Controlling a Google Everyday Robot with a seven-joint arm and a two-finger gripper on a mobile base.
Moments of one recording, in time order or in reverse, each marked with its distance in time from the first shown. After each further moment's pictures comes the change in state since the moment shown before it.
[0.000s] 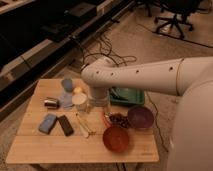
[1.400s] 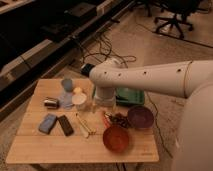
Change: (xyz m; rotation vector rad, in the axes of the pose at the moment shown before) arm -0.006 -0.021 0.005 -0.007 0.006 0.065
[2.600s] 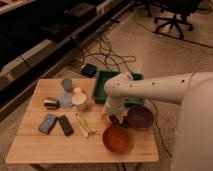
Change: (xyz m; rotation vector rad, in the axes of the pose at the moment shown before) arm -0.014 -0.043 0.074 -0.046 0.029 -0.013
